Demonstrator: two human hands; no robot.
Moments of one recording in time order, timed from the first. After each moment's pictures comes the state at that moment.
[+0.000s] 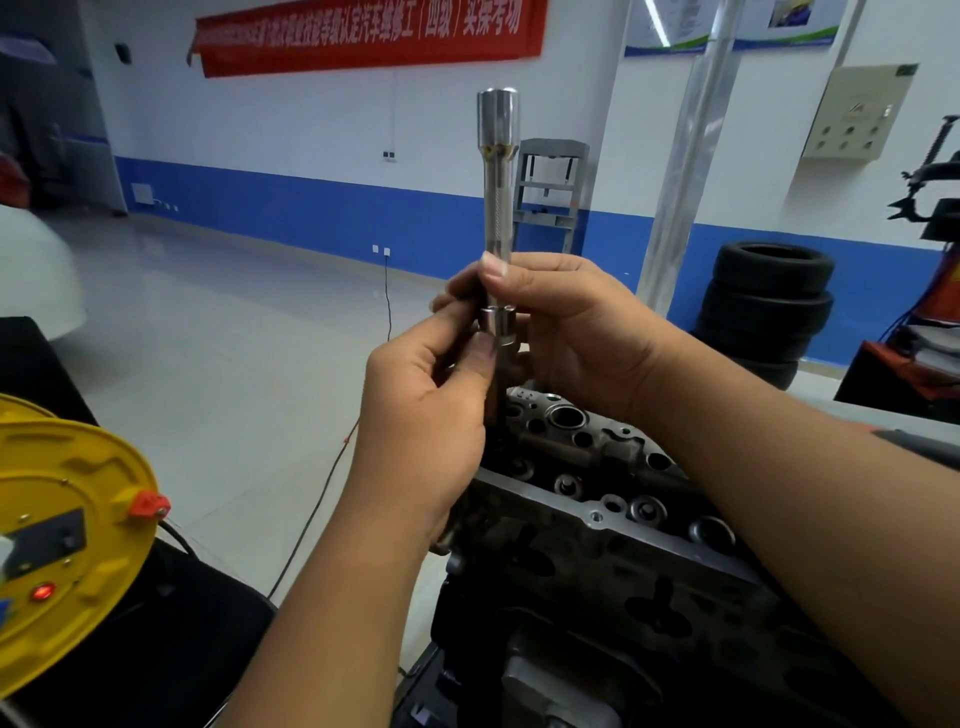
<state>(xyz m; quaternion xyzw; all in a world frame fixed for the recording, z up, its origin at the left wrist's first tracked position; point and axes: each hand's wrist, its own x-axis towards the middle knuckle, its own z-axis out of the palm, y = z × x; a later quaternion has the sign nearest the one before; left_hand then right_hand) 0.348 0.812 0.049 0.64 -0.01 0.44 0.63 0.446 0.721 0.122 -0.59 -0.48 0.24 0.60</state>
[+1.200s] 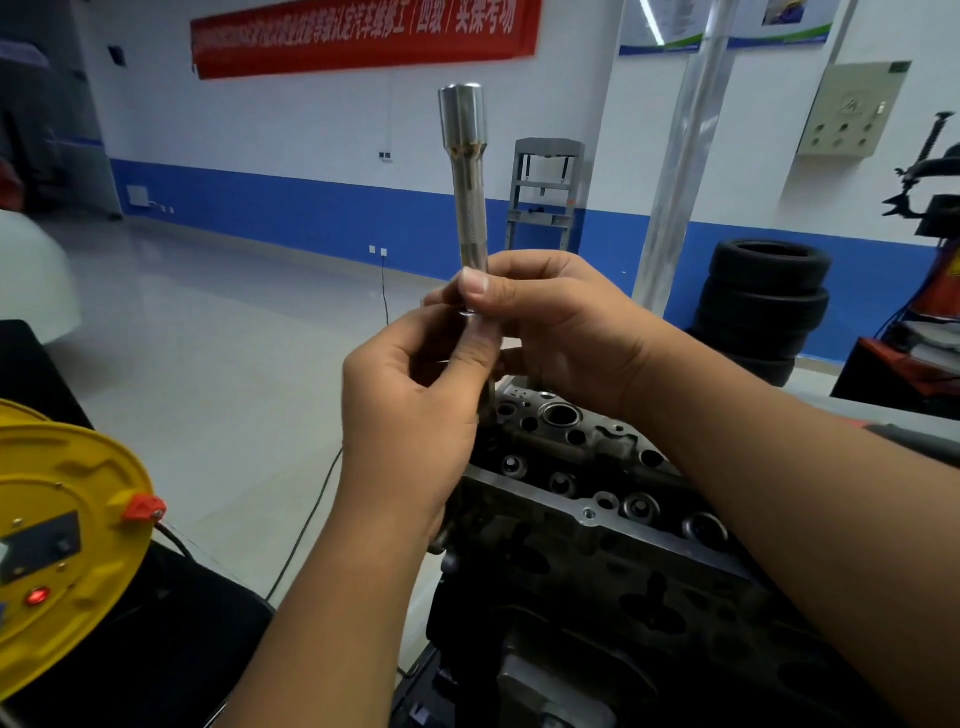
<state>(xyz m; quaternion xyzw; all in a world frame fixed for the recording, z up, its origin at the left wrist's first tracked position) 0.345 0.810 0.050 0.62 0.02 0.48 0.63 0.445 0.720 0.123 -0.59 -0.49 0.23 0.60</state>
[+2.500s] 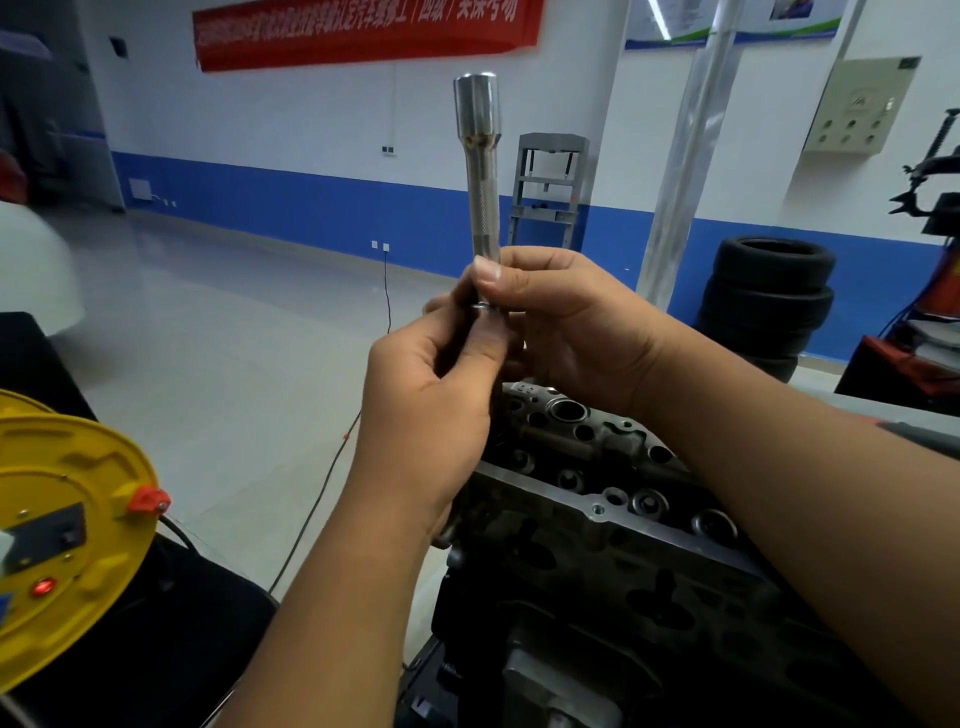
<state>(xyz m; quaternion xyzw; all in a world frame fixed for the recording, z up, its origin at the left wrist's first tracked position) 0.346 0.812 0.050 0.64 0.00 0.43 0.63 0.446 0.723 0.122 -0.60 -0.47 0.26 0.59</state>
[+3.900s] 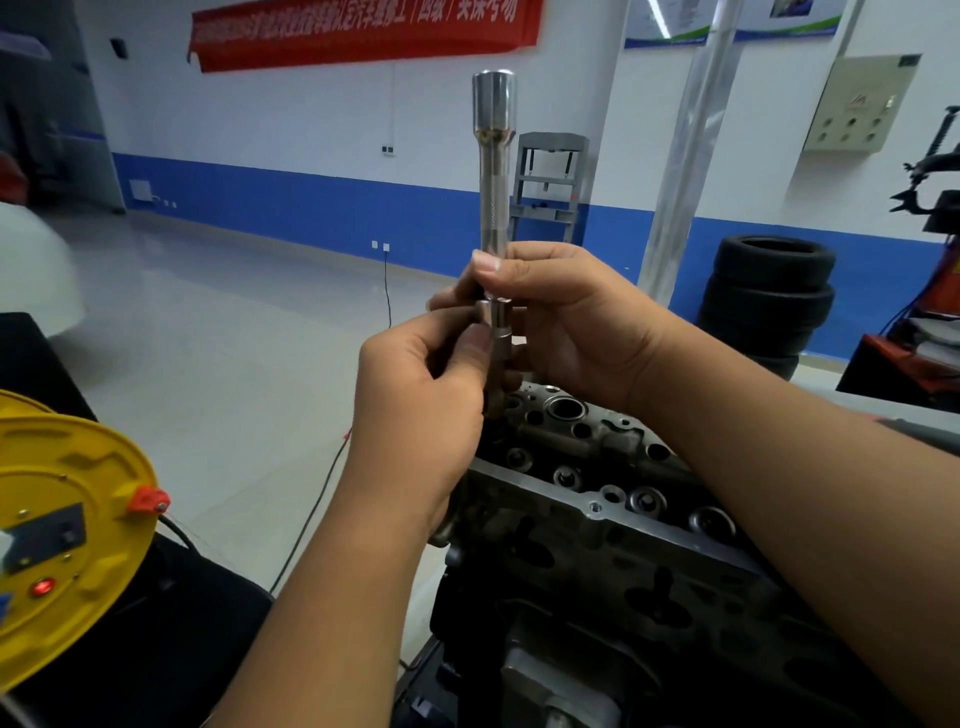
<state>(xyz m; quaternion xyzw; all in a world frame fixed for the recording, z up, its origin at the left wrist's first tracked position) 0.346 0.811 0.051 0.65 0.03 0.44 0.62 0.448 0.722 0.122 -0.59 -0.48 0.25 0.60</state>
